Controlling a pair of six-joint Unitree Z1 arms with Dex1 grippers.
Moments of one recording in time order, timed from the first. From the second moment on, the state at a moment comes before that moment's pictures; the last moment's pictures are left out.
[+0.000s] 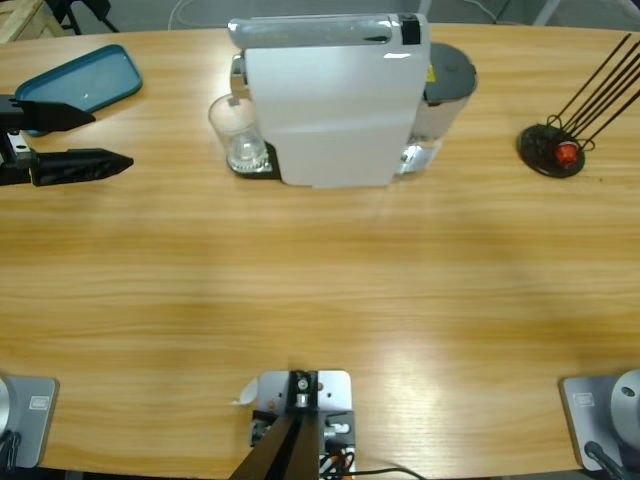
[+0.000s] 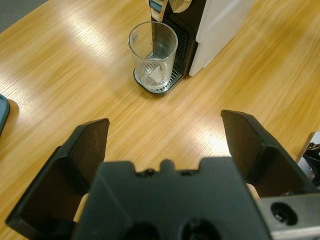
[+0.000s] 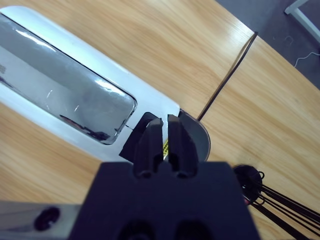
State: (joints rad) arm 0 -0.48 1.23 -0.70 0.16 -0.36 0.23; arm 1 0.68 1.85 -1.87 0.94 -0.17 0.01
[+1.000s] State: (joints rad) arm 0 -0.48 1.25 -0.68 0.14 -0.36 0.23; arm 1 0.68 1.87 -1.87 0.96 -0.15 0.01
